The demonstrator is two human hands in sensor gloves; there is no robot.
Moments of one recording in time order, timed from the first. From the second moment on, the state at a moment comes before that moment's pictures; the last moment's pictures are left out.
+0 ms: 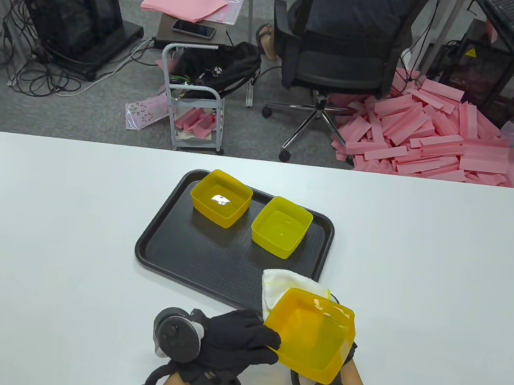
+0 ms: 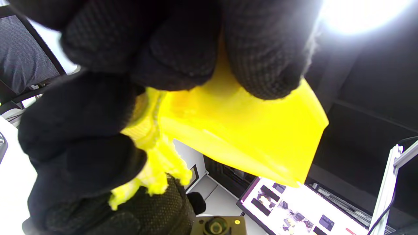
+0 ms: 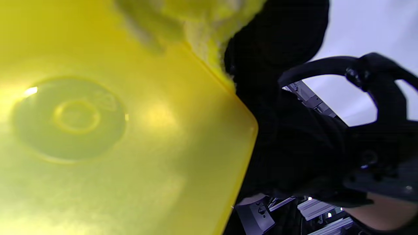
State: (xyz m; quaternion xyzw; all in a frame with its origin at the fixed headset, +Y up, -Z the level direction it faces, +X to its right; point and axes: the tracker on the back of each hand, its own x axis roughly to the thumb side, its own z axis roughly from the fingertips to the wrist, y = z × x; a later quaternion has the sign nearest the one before) left_hand -0.089 -0.686 -0.236 0.12 -0.40 0.51 0.75; right_hand 0.114 -0.786 -0.295 0.22 0.40 0.29 0.84
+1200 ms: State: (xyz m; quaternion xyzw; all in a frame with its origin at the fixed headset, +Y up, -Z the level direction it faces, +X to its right) left_hand -0.143 -0.707 -0.266 0.17 -0.24 0.48 0.82; right_hand 0.110 -0.797 -0.286 0.15 0.36 0.42 0.81
